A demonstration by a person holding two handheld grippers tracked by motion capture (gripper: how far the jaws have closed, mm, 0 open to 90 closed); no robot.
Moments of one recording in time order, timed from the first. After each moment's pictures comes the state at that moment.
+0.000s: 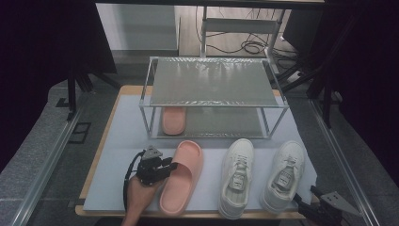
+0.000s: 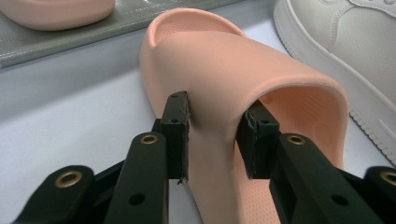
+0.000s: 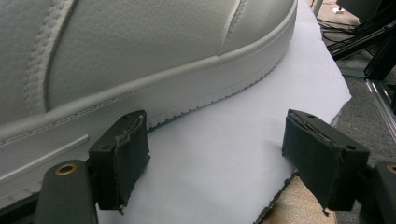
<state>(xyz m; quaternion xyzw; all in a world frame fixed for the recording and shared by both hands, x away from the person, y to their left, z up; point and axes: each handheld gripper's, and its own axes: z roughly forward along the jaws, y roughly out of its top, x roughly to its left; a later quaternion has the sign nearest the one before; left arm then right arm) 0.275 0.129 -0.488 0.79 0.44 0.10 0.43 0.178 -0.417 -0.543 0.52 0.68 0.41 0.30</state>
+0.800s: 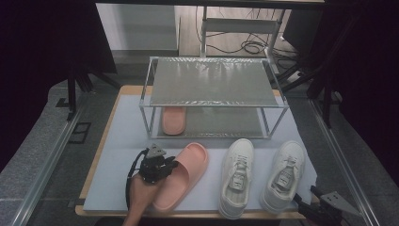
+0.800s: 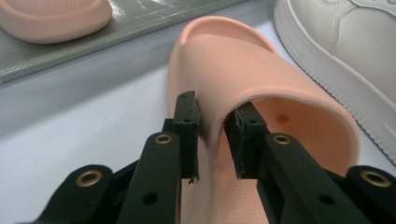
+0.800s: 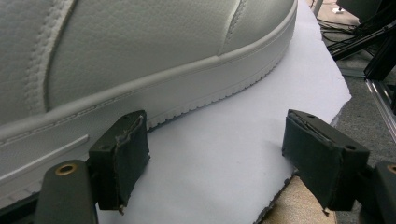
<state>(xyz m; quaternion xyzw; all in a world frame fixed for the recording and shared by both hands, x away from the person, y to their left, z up) 0.279 0.119 -0.482 0.79 0.43 0.11 0.42 0.178 -0.417 -0.543 0.52 0.68 0.41 0.30</state>
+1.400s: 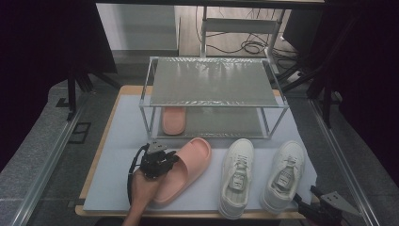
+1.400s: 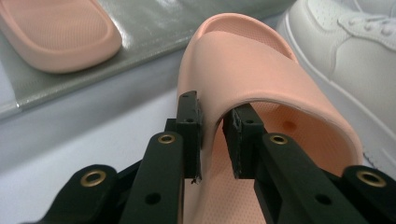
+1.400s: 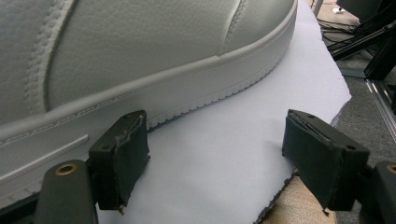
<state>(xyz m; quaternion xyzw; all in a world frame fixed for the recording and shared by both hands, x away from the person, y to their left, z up) 0.287 0.115 -0.467 0.78 0.43 0.13 0.43 0.178 -0.417 -0.543 0.52 0.68 0.41 0.30</state>
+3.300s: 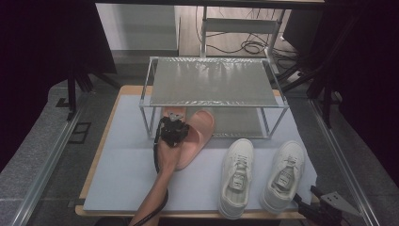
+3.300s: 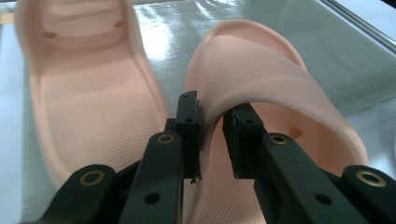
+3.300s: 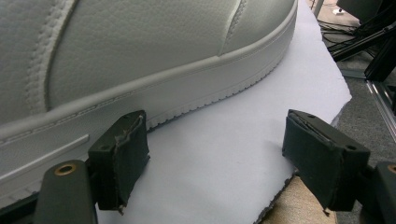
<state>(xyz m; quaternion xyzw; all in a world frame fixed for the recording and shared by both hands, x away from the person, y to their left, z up) 0.396 0.072 -0.479 0.73 0.52 0.20 0.41 0.178 -0.417 -0.543 0.52 0.68 0.41 0.30</state>
